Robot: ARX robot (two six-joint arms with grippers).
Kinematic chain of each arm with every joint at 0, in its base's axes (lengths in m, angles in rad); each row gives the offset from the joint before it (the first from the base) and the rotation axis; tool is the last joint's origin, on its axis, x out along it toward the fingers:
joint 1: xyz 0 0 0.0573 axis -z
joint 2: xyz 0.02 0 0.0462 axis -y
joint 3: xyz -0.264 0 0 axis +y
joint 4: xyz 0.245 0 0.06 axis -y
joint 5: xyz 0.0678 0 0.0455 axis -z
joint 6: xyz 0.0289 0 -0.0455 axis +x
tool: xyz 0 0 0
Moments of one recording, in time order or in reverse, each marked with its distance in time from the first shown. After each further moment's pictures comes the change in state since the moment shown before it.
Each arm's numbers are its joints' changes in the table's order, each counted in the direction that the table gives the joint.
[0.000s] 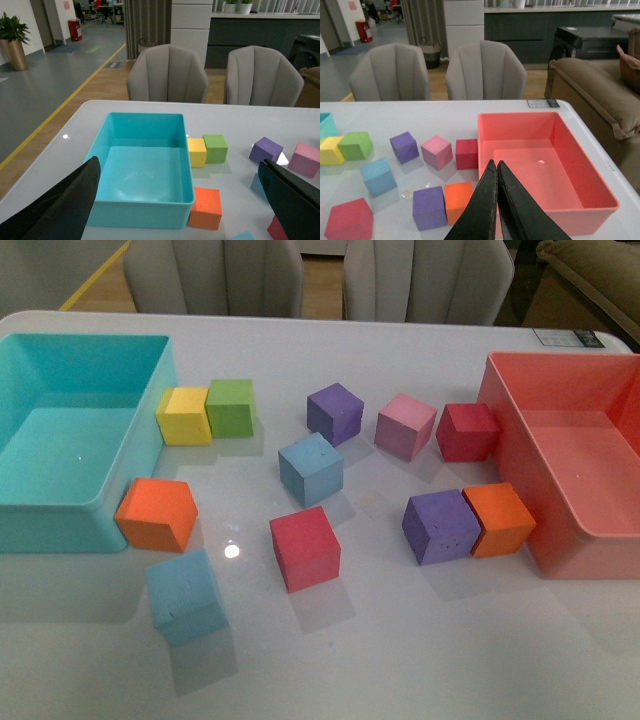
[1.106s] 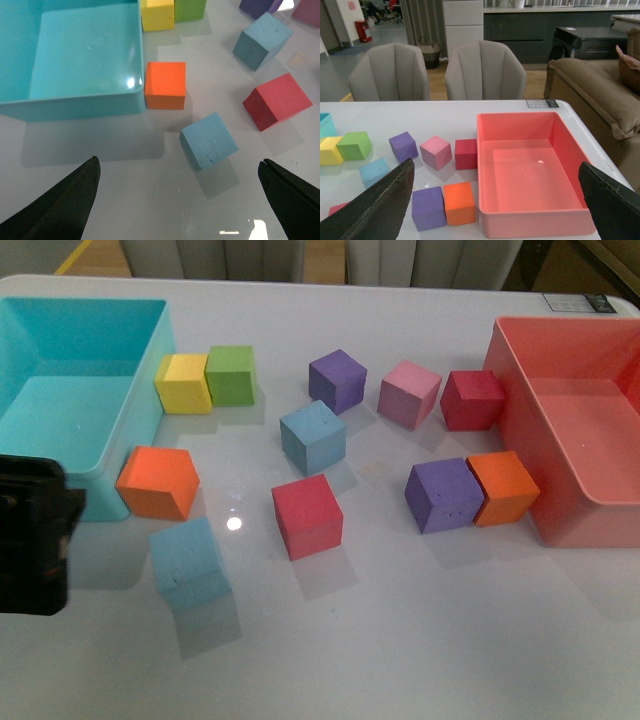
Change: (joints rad) left arm 0.434 -1.226 -0.337 0.136 -0.272 -0.228; right arm 0.000 0.003 0.000 -0.002 0.000 0.000
